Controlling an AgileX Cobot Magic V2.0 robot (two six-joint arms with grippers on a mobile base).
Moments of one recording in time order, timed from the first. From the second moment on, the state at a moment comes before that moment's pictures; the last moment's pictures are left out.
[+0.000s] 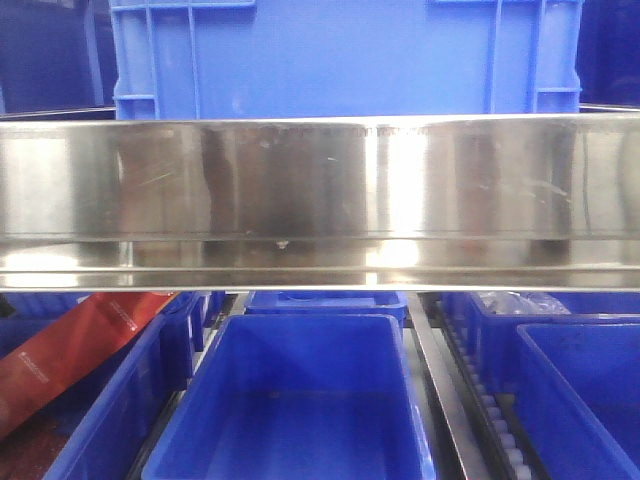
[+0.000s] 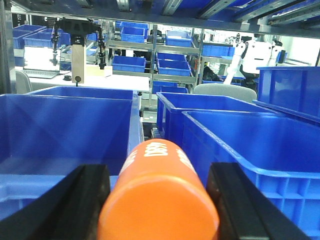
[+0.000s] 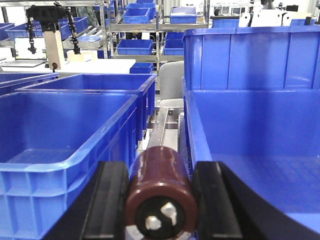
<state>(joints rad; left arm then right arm) -0.16 0.47 -0.71 -0.10 0.27 0.02 0.09 0.58 -0.72 0.05 0.24 0.02</state>
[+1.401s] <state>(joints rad) -0.35 0.84 -1.00 -0.10 0.24 0.09 0.26 0.83 -0.95 -0.06 0.02 0.02</state>
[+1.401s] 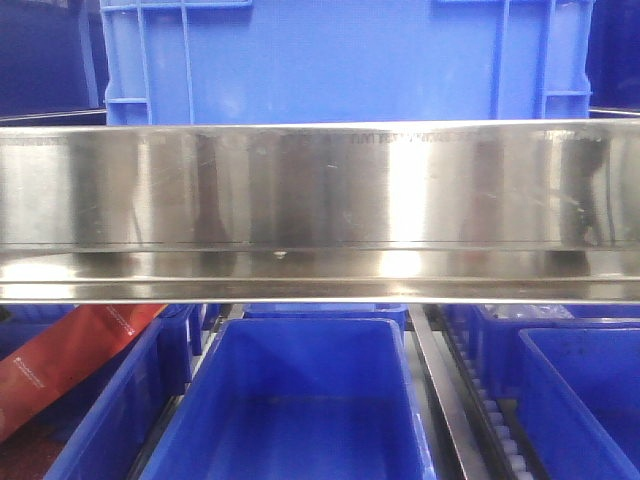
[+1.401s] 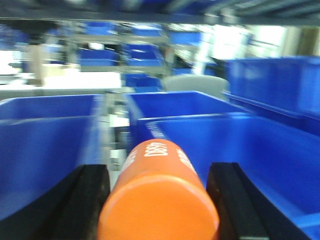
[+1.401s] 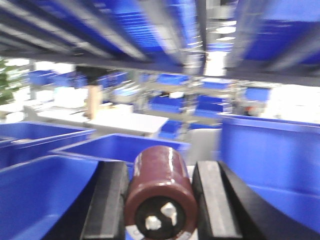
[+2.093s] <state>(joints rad) -0.63 1.44 -1.31 -0.10 0.08 0.11 0.45 1.28 -1.08 -0.06 -0.05 0.02</state>
